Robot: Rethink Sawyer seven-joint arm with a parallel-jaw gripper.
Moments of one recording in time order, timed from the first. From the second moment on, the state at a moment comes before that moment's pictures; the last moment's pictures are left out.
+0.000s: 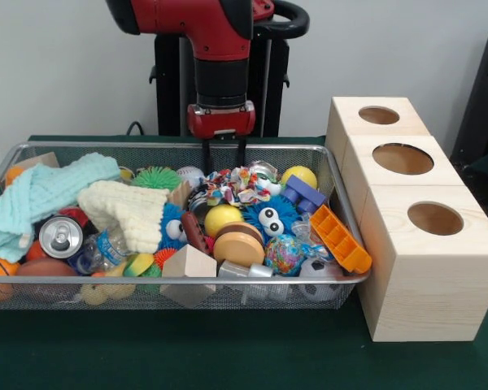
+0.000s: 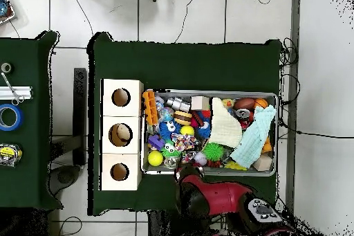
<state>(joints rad) -0.46 -0.51 0.02 2.06 -0.56 -0.17 1.57</state>
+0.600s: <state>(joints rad) -0.45 -0.47 0.01 2.01 -0.56 -0.17 1.57</state>
